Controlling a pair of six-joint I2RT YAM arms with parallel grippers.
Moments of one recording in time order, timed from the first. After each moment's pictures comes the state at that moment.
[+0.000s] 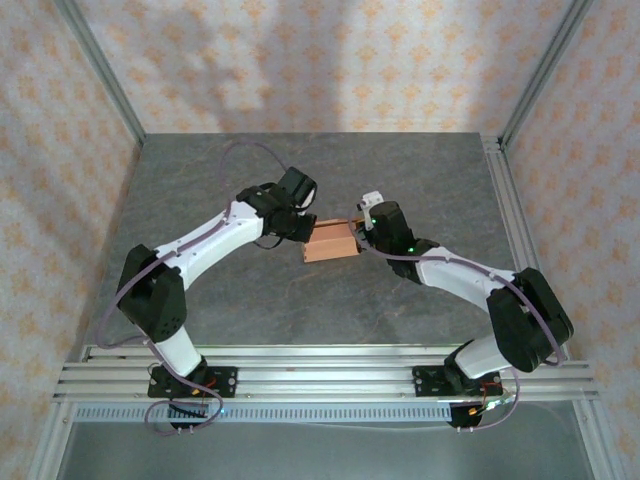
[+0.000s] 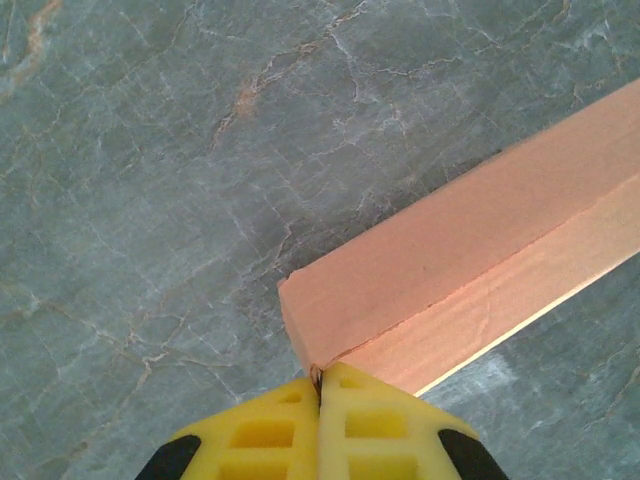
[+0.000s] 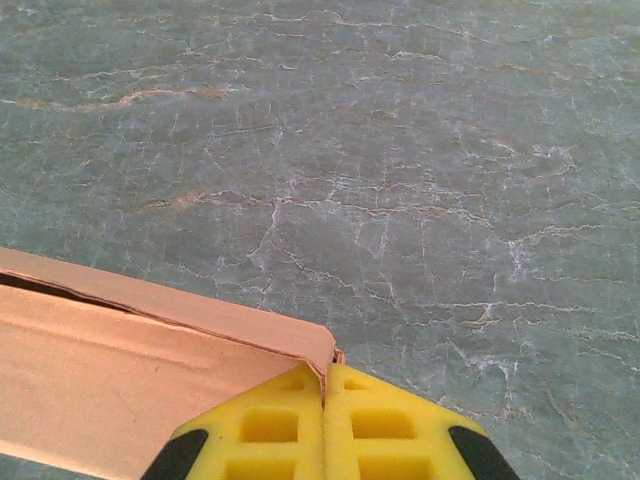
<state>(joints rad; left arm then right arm) -0.58 1.69 1.41 -0.83 -0.04 -0.36 0.59 1.44 0.79 0.04 0.14 0.10</state>
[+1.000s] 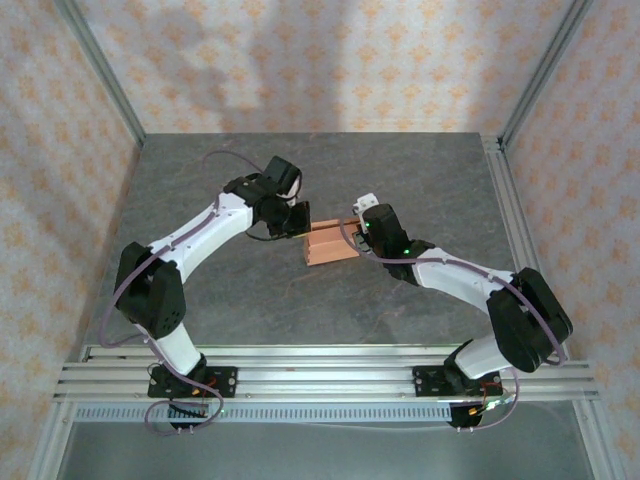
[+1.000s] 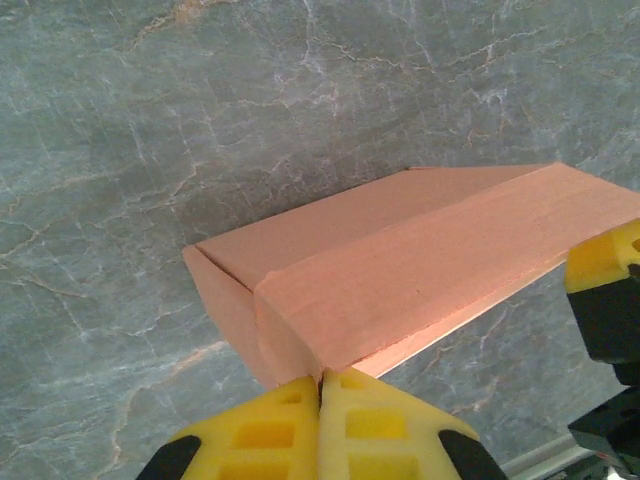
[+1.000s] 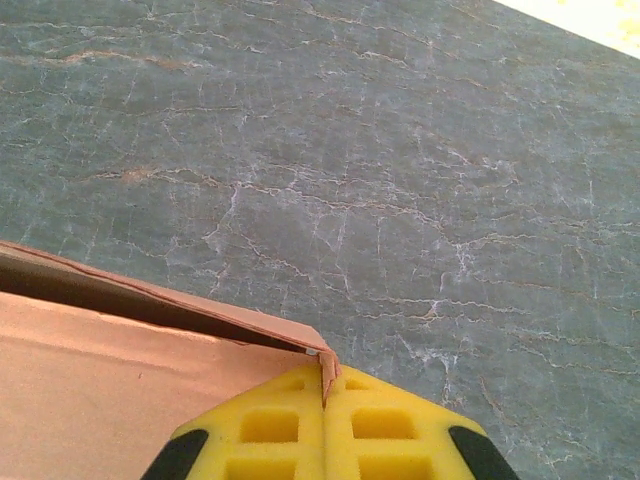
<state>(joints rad) -0.48 1.69 1.43 -0.83 0.28 -0.71 0.64 1.45 0.80 0.00 0.27 0.00</state>
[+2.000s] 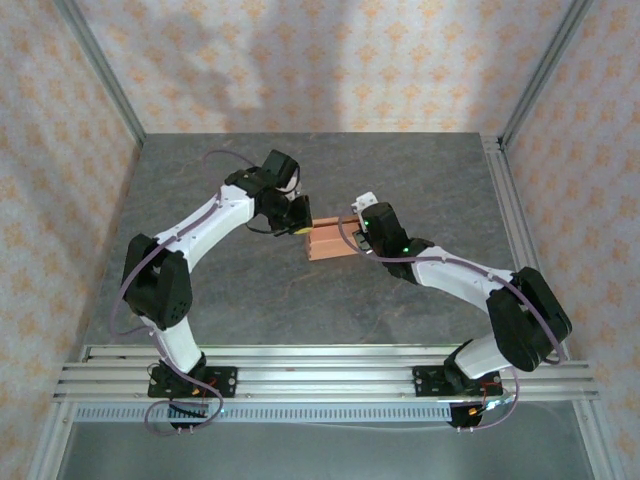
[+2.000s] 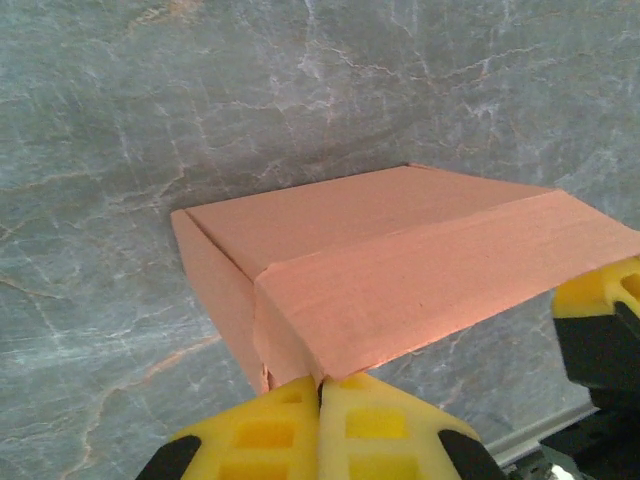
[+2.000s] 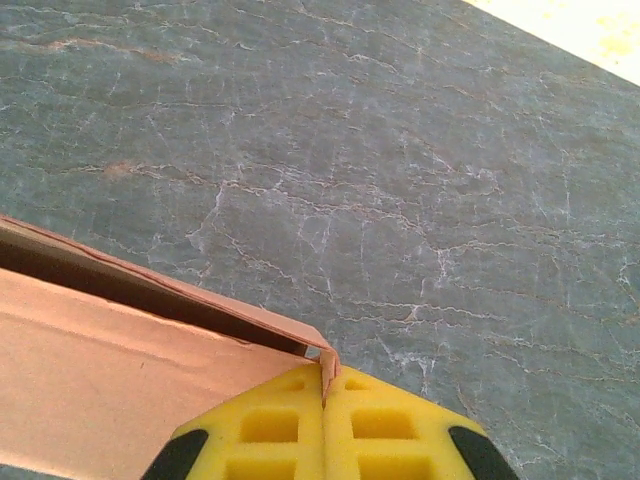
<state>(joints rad) -0.44 1.76 1.49 -0.87 0.32 -0.72 0.64 1.45 0.83 -0.03 0.30 -0.04</state>
